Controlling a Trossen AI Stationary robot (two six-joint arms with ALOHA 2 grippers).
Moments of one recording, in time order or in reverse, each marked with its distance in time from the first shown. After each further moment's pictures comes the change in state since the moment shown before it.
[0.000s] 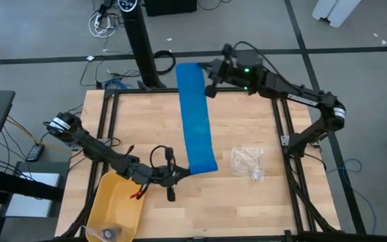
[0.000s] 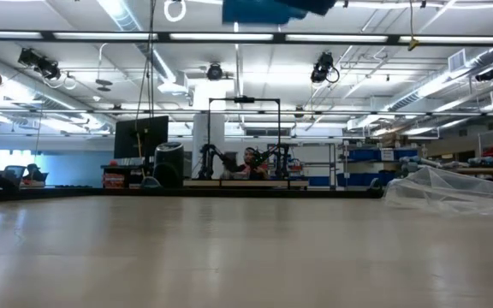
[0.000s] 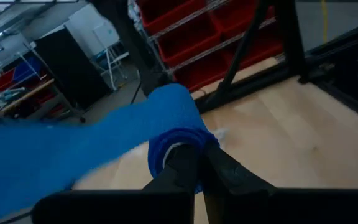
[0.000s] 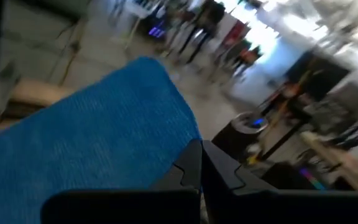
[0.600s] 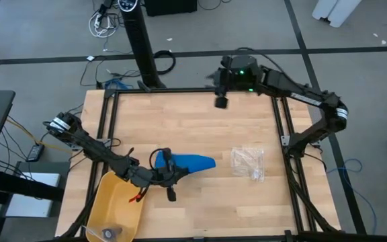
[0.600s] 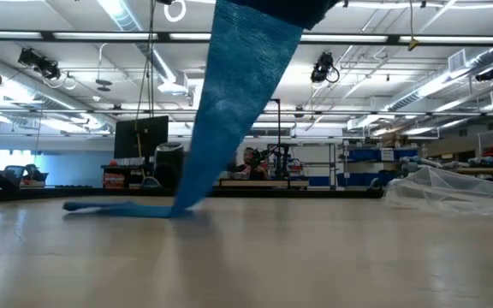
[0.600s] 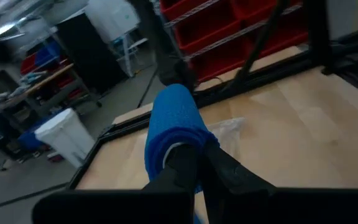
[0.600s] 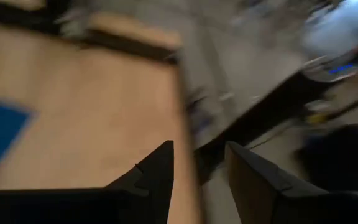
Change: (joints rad) left arm -0.019 0.000 0.007 -0.043 -0.126 -0.045; right arm -0.018 -0.054 0.001 -0.415 -0.152 0.035
